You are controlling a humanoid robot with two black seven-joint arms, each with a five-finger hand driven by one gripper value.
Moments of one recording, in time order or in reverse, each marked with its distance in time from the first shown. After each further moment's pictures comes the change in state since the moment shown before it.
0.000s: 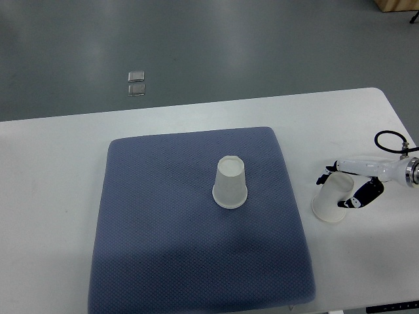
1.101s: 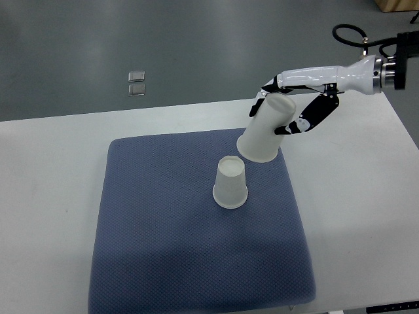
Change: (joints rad) left arm 0.000 0.000 0.000 0.000 0.000 0.000 0.000; right arm 0.456 0.166 0.122 0.011 0.255 0.398 0.089
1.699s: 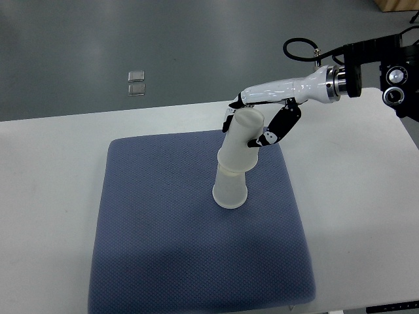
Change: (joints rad) left arm 0.000 0.000 0.000 0.000 0.000 0.000 0.000; right arm 0.008 0.129 -0.014 -0.018 -0.150 0.001 -0.089
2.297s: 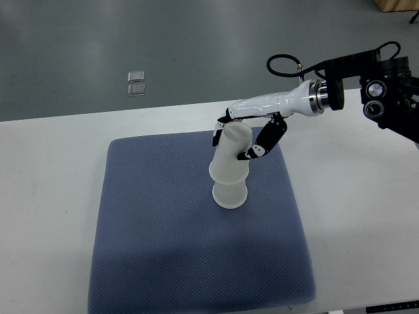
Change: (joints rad) left arm 0.000 0.000 0.000 0.000 0.000 0.000 0.000; right arm -0.031 0.068 -0.007 -0.008 -0.019 -0.003 -0.032
